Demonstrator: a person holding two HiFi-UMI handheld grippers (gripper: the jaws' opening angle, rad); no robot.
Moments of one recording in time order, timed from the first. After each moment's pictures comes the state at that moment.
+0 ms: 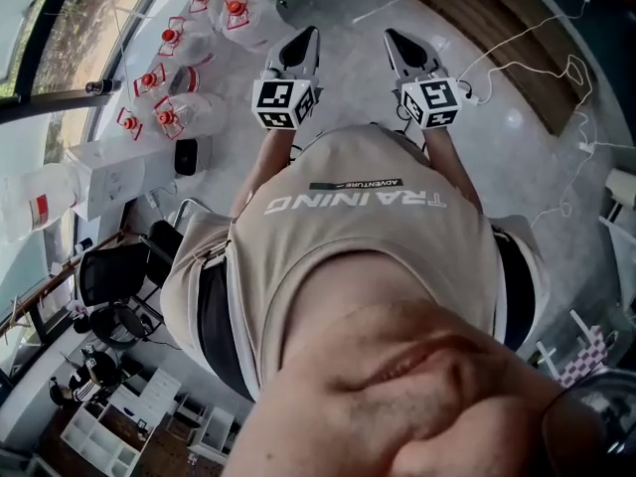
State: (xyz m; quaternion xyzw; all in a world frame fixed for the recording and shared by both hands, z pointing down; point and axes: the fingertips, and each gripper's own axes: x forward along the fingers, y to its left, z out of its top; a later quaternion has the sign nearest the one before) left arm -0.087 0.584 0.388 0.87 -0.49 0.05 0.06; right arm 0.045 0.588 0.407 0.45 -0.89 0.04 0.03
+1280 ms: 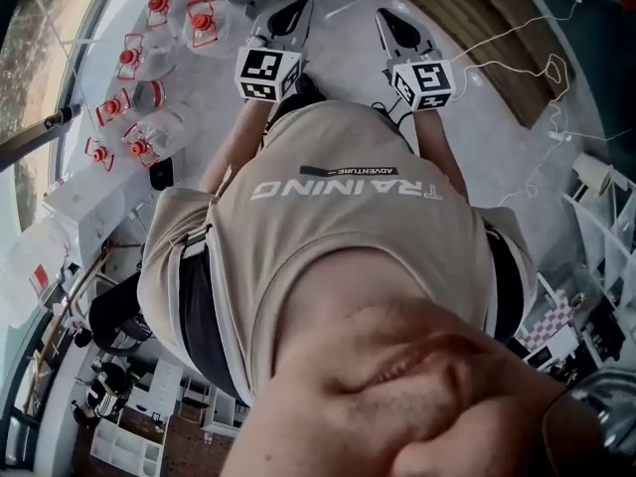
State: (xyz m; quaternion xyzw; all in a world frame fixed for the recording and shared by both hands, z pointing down) left arm -0.110 0.312 0.423 0.90 -0.42 0.06 0.08; right arm 0.011 0.332 0.440 0.46 -0.88 0.07 0.10
